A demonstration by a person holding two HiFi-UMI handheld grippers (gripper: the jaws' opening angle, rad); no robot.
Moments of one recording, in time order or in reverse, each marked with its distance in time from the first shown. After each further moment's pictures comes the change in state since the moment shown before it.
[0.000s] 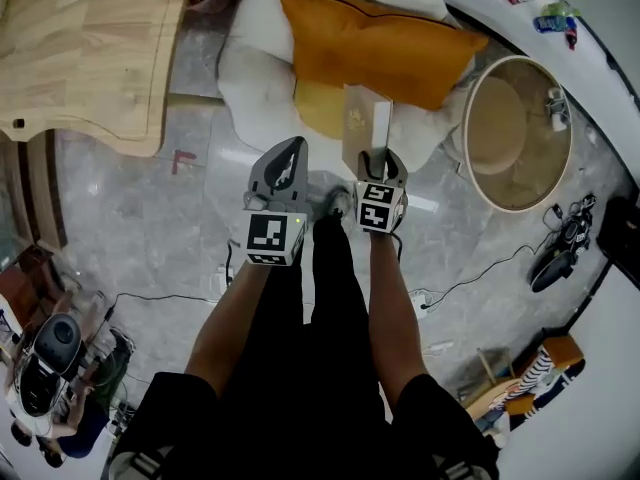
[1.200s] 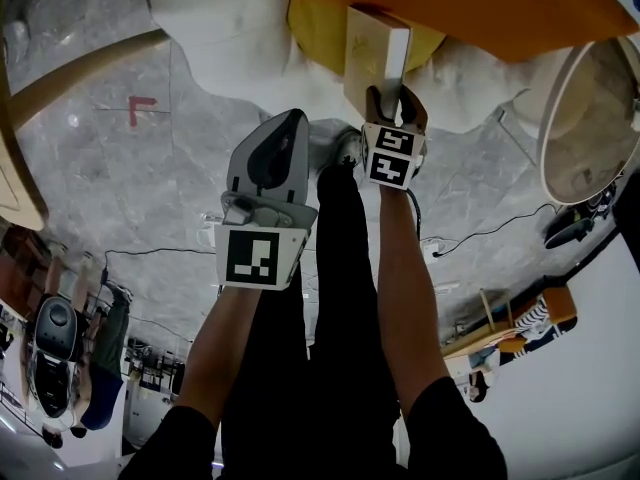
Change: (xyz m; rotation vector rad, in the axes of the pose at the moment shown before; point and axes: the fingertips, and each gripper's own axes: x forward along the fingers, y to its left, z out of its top) left arm 0.092 0.067 -0.211 -0.143 0.161 -0.003; right arm 0.226 0.030 -0.136 0.012 0.157 0.019
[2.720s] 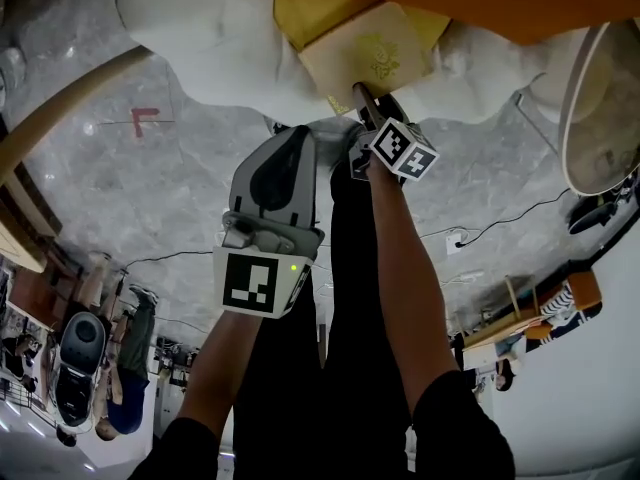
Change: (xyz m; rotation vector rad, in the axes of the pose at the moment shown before) left arm 0.016 -0.020 -0.021 -0.036 0.059 -0.086; right arm 0.054 0.015 -0.071 0.786 -0.071 0.271
